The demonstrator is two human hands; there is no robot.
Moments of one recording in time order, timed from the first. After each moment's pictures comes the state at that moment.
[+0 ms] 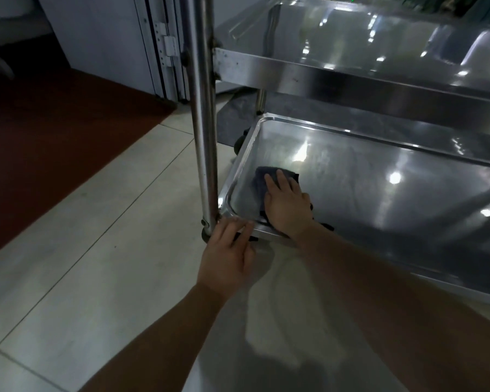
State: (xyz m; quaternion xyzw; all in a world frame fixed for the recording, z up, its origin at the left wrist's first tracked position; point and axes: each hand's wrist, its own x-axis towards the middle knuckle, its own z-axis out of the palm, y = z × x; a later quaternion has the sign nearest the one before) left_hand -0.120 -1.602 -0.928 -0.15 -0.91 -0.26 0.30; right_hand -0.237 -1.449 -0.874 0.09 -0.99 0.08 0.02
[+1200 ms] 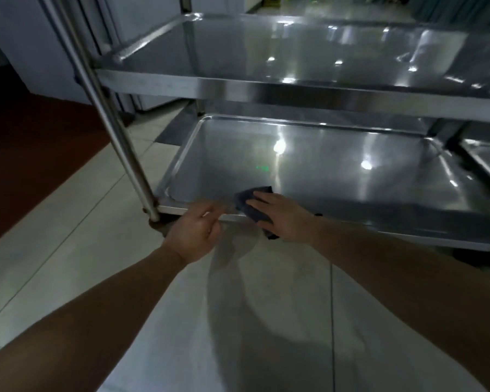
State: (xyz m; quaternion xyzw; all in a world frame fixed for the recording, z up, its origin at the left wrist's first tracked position) left_hand -0.083 -1.531 -0.855 -0.26 -0.93 -0.21 0.18; right_hand -0.131 -1.271 -0.838 0.28 -0.96 0.03 -0.08
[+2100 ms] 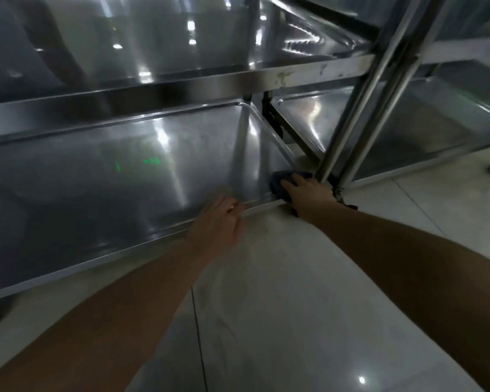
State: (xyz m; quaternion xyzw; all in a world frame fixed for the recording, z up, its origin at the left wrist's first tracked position) left_hand -0.090 -1.111 -0.867 -0.49 -0.85 -0.17 0.09; right_hand -0.010 -0.879 -0.814 -0.16 -0.98 -0.05 -0.13
